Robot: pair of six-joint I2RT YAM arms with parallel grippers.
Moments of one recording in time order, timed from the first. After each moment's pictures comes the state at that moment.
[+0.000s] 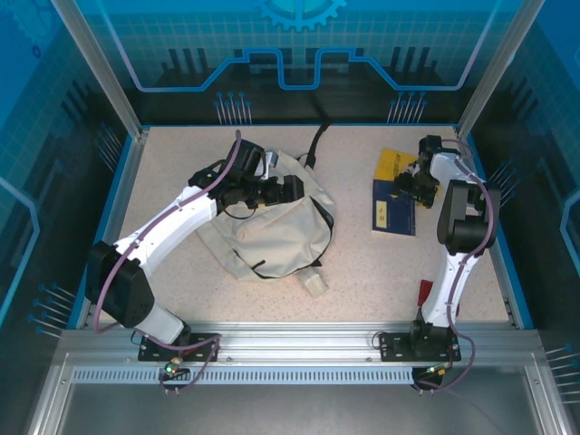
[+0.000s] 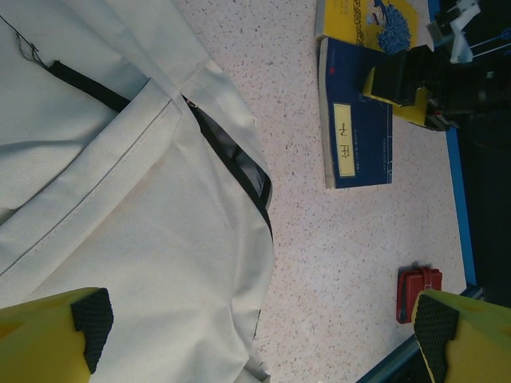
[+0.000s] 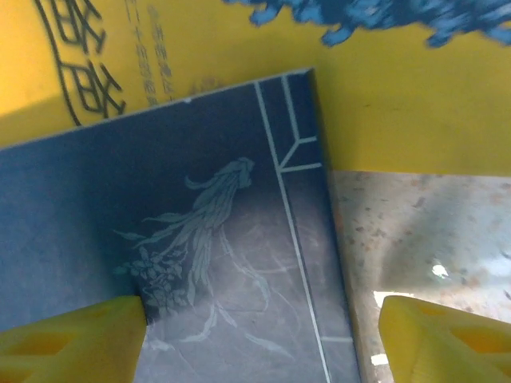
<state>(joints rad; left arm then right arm) -0.49 1.54 1.34 -0.63 0.32 -0.63 -0.15 2.11 1.59 -0.88 -0.12 0.24</state>
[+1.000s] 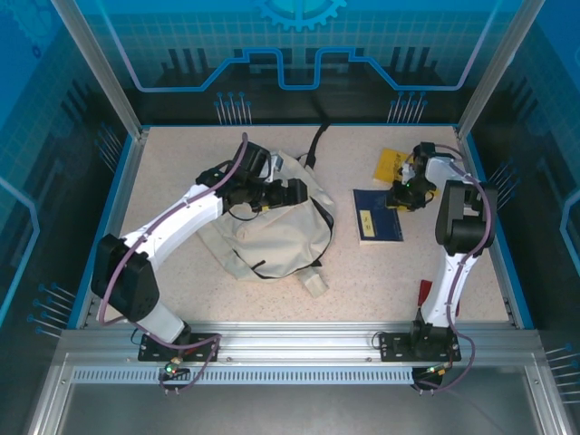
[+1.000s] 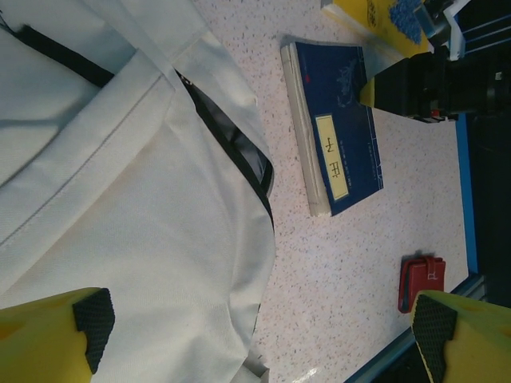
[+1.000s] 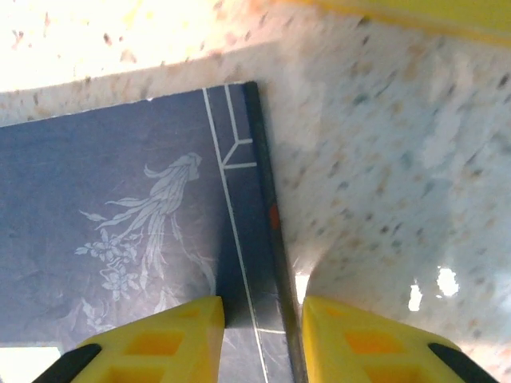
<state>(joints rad) -0.51 1.60 1.35 -0.62 0.34 -0.64 -0.09 2.08 1.50 -0.90 -0.23 0.08</state>
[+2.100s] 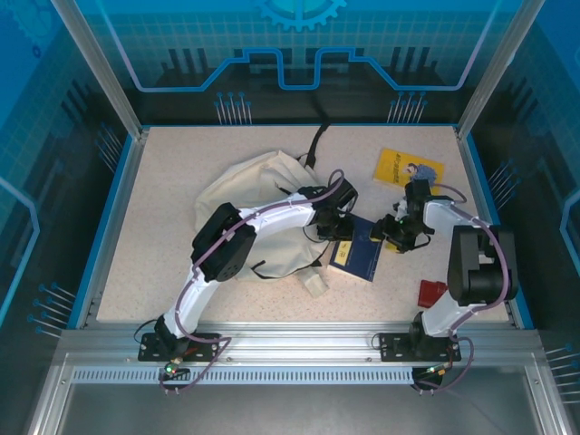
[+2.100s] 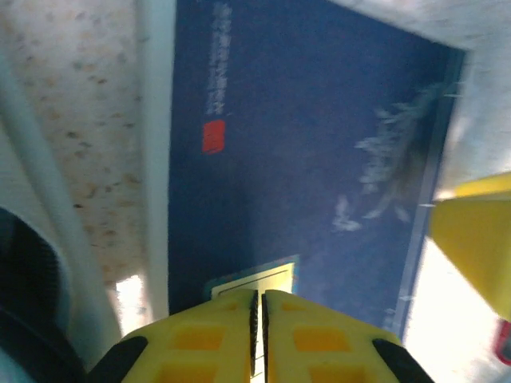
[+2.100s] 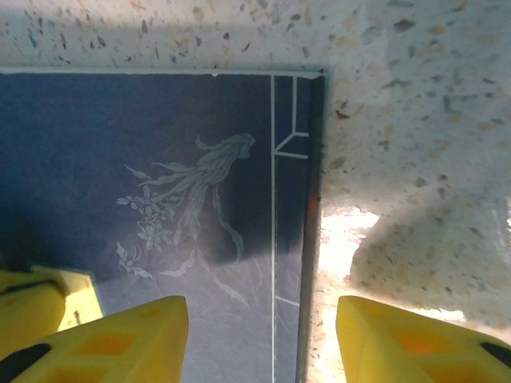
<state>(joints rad) -0.82 2.26 1.78 -0.66 0.26 -0.73 -0.02 1.64 0.91 -0.71 -0.40 0.39</state>
